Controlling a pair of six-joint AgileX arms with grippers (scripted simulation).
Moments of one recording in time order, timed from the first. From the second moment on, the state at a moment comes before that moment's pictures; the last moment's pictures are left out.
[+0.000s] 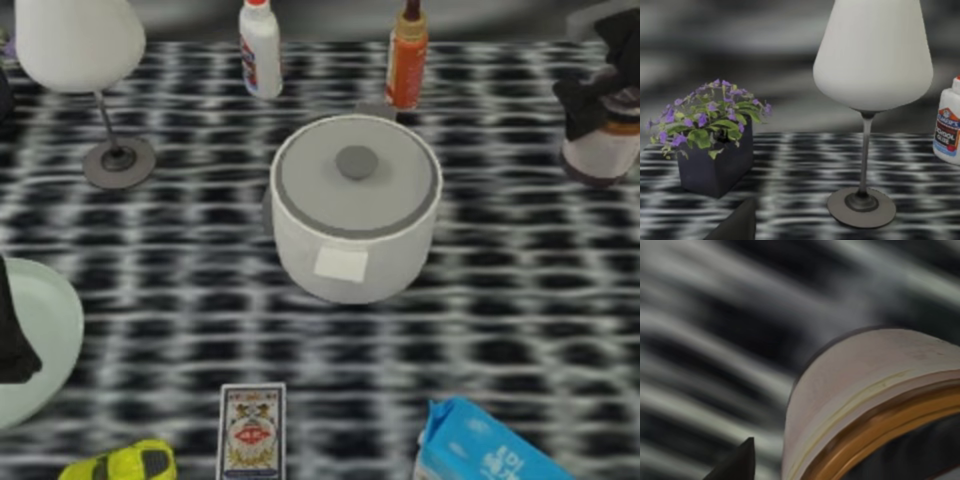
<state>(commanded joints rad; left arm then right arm) 0.00 0.00 0.00 0.00 0.00 0.00 0.00 2.59 2.41 -1.21 -0.07 -0.42</state>
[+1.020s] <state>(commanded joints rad) 0.00 0.00 0.00 0.00 0.00 0.00 0.00 2.59 2.41 -1.21 -0.07 -0.42</state>
